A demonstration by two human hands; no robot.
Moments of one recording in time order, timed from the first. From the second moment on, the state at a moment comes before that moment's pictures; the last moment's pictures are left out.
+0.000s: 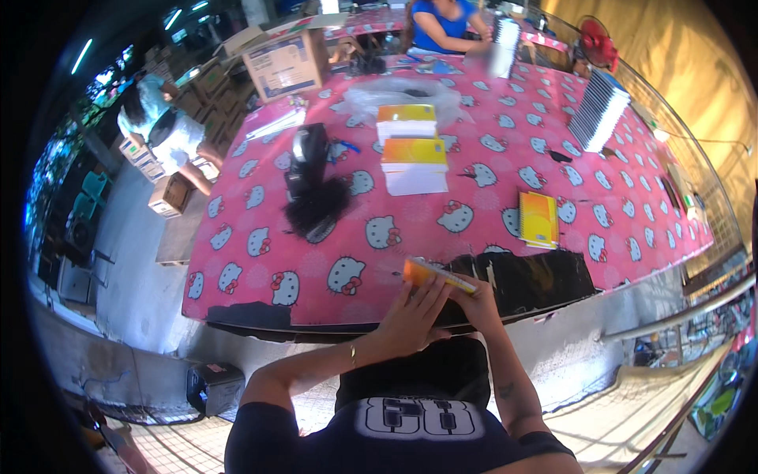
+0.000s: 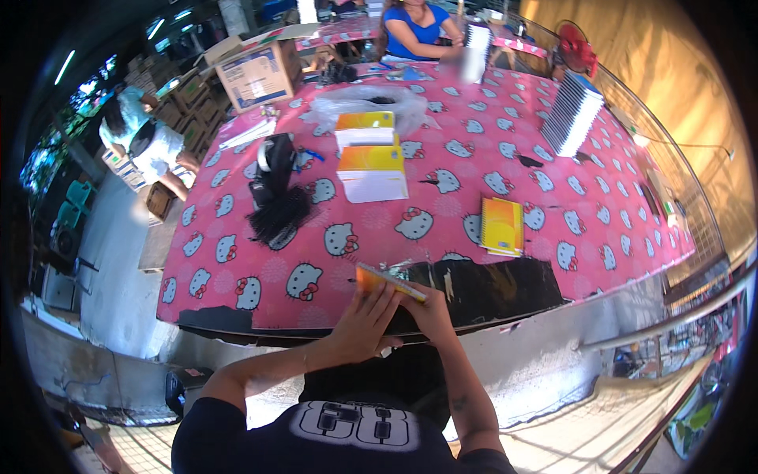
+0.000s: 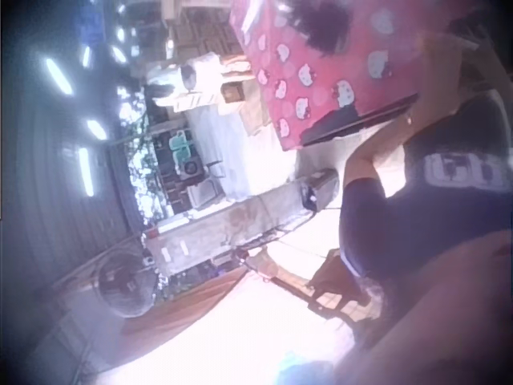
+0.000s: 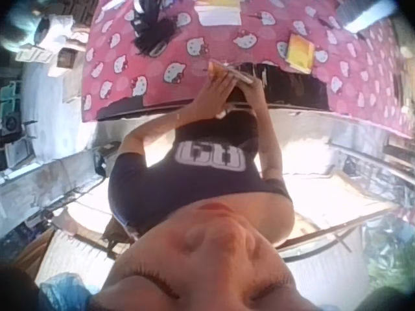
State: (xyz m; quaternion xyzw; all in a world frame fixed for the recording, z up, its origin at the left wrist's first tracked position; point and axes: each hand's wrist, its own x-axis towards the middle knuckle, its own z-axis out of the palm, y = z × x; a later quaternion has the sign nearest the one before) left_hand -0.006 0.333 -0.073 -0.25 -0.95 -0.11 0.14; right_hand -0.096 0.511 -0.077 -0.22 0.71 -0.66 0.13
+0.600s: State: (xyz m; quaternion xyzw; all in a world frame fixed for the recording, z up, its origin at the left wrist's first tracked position) left_hand -0.044 0.347 -0.030 -0.21 -0.92 -0.19 0.26; right_hand -0.098 0.514 -0.086 -0.21 0.73 -0.63 0.14
